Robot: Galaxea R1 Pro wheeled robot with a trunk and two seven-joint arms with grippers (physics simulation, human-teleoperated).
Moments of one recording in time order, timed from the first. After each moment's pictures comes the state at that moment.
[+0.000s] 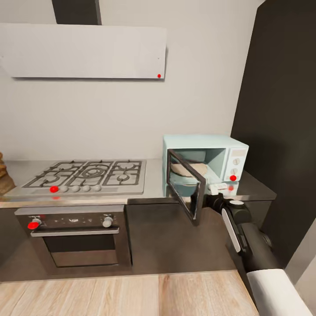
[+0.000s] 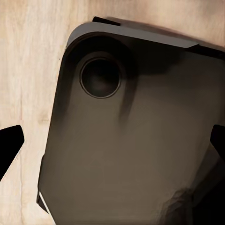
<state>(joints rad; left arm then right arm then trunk) 0.00 -0.03 0.02 -0.06 0.22 -0.06 0.04 -0.63 -0.04 0.04 -1.32 0.01 0.72 0.18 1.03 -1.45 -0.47</state>
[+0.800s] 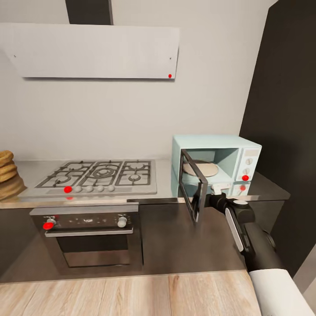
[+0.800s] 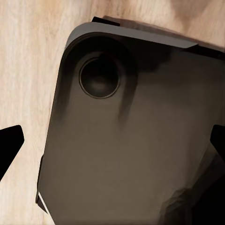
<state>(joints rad) 0.00 -0.03 0.02 -0.06 0.22 -0.05 0.04 -0.63 -0.05 0.00 -1.32 0.04 0.72 0.22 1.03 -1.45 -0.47</state>
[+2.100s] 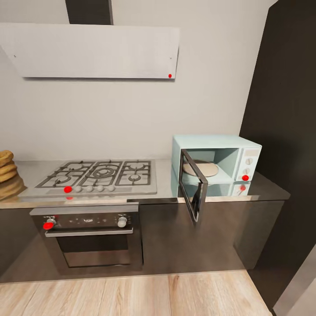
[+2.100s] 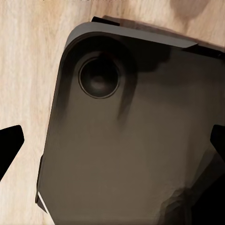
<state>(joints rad) 0.00 -0.03 0.02 -0.06 0.22 -0.06 0.04 -0.34 -0.22 -0.15 -0.04 0.06 0.00 0.20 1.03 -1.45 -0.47</state>
